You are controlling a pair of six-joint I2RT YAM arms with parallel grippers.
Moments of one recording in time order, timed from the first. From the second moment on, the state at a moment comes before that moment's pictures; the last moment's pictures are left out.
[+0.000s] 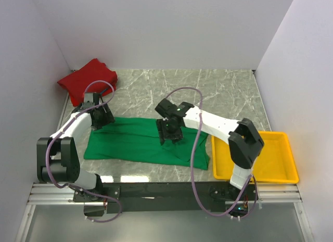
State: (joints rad) left arm 0.02 1.45 0.89 -0.45 -0.03 -0.46; right arm 0.86 1.80 1.41 -0.89 -0.06 0.64
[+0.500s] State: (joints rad) left arm 0.01 1.62 0.91 -0.39 0.02 -0.50; right arm 0.58 1.76 1.21 -0.78 -0.05 0.62
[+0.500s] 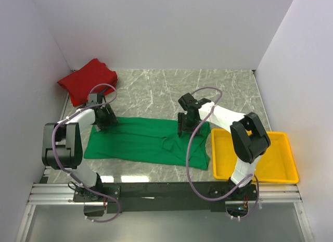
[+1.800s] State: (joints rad) left arm 0.01 1.22 0.83 -0.58 0.00 -0.64; right arm 0.45 2.32 1.97 -0.98 -0.10 0.47
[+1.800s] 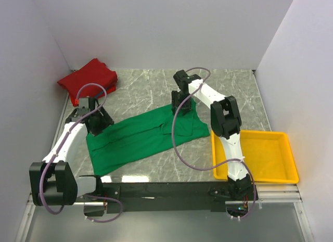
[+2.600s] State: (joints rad) left arm -0.14 1.26 0.84 -0.47 0.00 -0.63; right arm 0.55 1.58 1.10 -0.75 -0.09 0.60
